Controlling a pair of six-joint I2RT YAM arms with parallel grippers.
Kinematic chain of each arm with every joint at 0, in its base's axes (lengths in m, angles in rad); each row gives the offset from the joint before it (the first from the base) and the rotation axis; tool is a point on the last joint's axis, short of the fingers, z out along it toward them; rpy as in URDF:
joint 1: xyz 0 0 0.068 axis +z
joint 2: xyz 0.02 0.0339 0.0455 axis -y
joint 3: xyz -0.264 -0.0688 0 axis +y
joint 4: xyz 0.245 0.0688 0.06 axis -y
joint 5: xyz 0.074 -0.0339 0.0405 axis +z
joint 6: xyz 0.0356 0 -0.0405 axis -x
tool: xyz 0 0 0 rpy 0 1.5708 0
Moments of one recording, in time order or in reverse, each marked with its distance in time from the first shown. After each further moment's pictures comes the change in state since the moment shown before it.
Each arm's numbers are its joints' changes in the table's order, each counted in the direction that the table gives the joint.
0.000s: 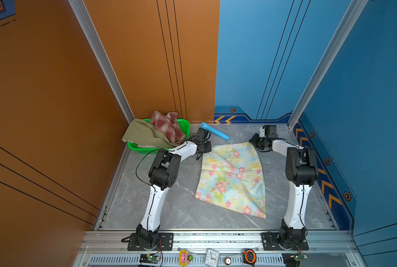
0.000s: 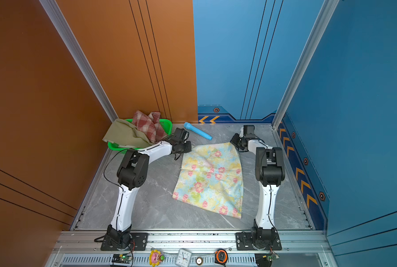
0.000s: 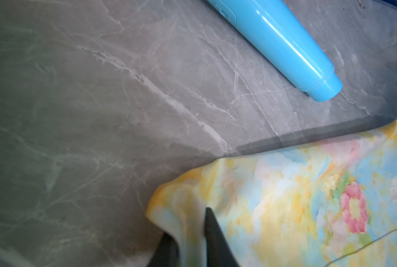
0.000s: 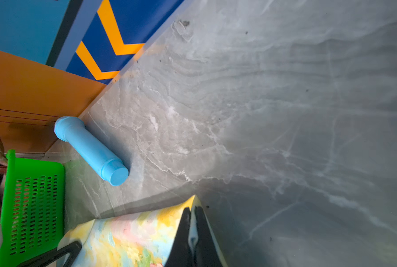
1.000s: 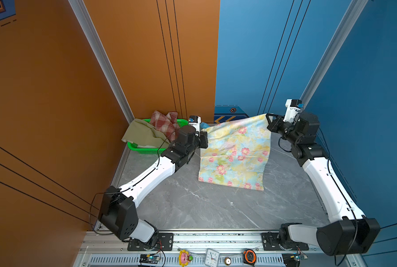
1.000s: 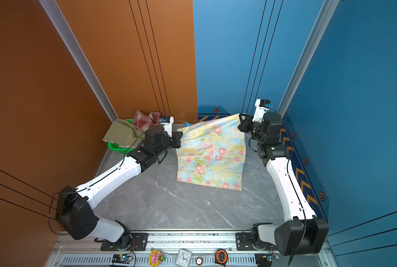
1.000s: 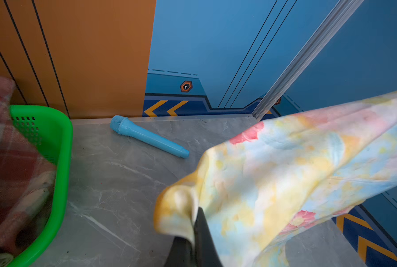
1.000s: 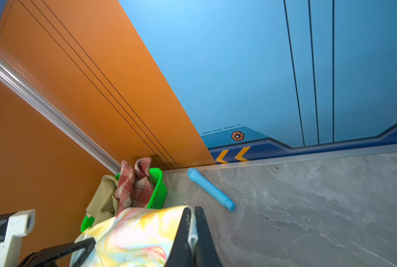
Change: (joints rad) left arm -0.115 0.867 0.510 0.256 0.092 -0.111; right arm 0.068 0.951 0.203 -0.064 -0.094 0.138
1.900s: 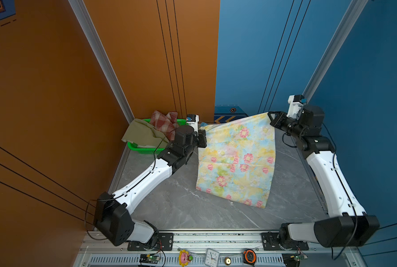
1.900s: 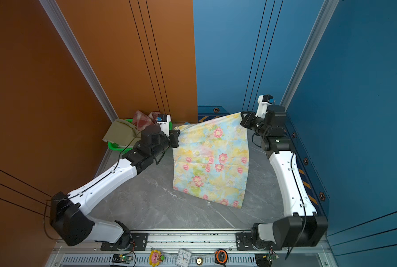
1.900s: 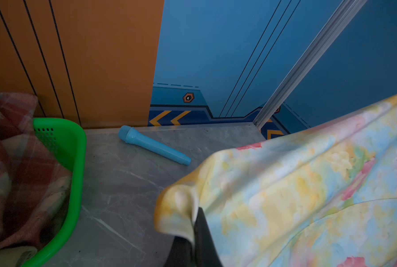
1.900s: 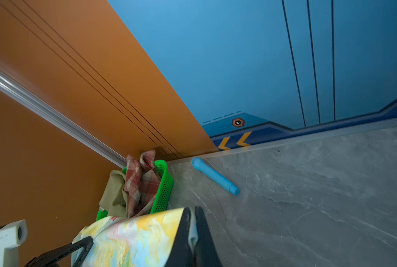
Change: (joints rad) left arm 0.037 -0.102 -0.030 -0.031 0.016 0.024; right arm -0.047 -0.250 -0.171 -0.167 0.086 -0.072
